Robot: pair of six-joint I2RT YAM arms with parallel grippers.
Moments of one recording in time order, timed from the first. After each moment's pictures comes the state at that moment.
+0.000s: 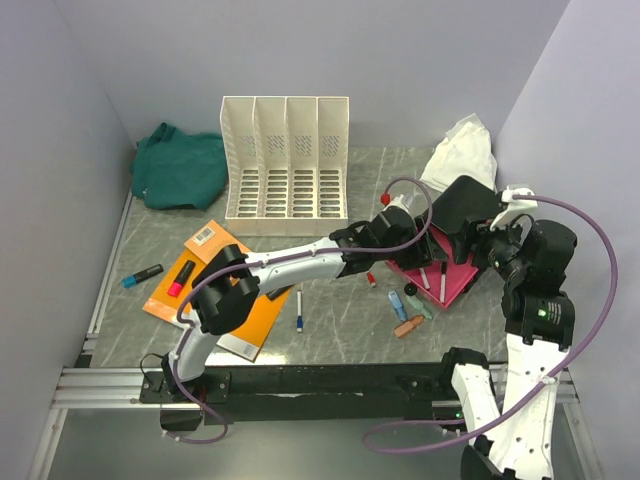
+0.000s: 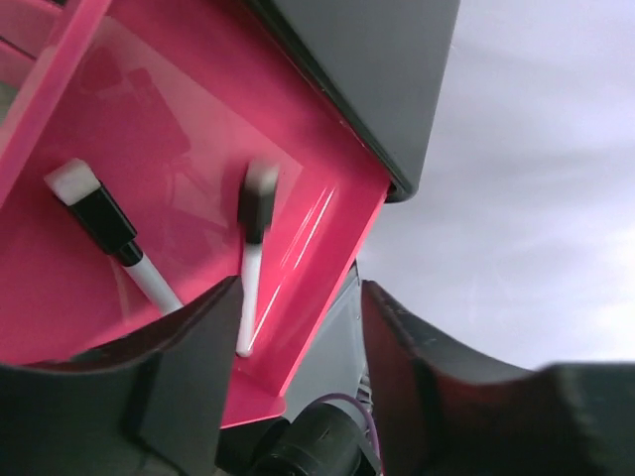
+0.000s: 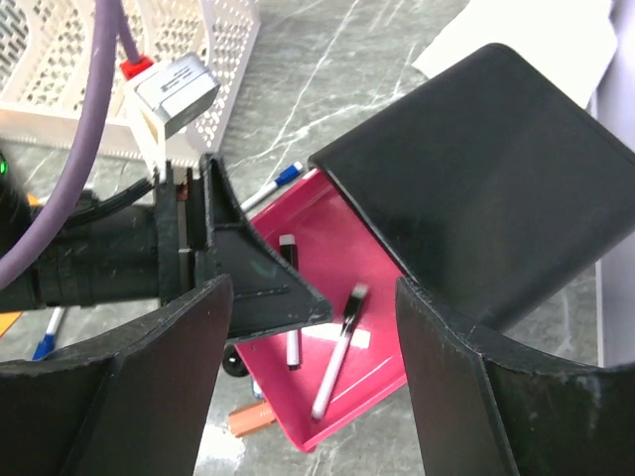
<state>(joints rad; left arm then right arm) -1.09 2.09 1.72 -0.05 0.08 -1.20 -0.23 0.68 1.10 -0.80 -0.41 -0.08</state>
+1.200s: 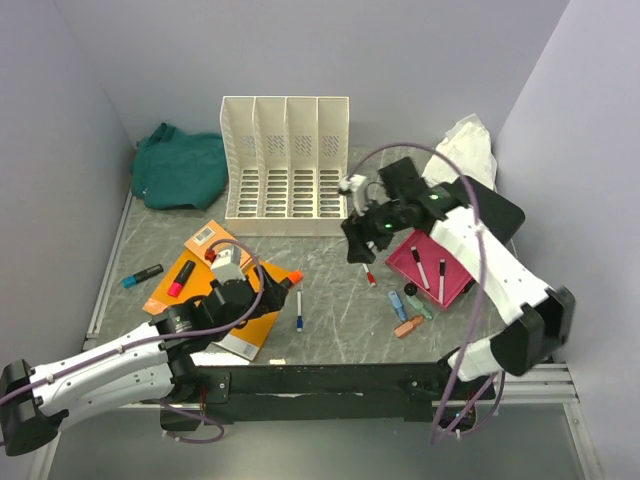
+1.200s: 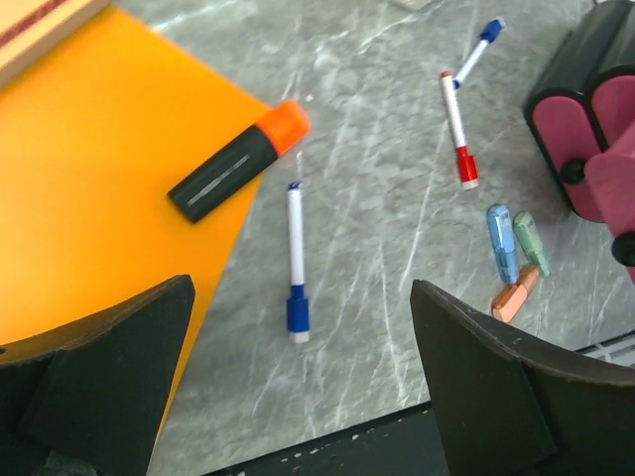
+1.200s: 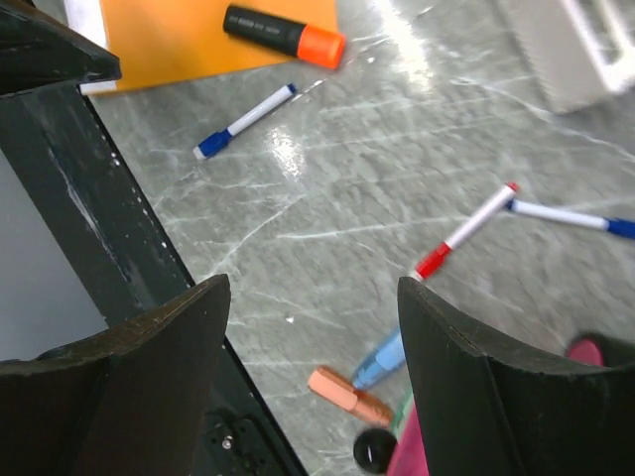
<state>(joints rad) -1.01 0.75 0.52 -0.38 -0.49 -1.02 0.48 1.39 1.42 -1.00 -0.51 -0.31</state>
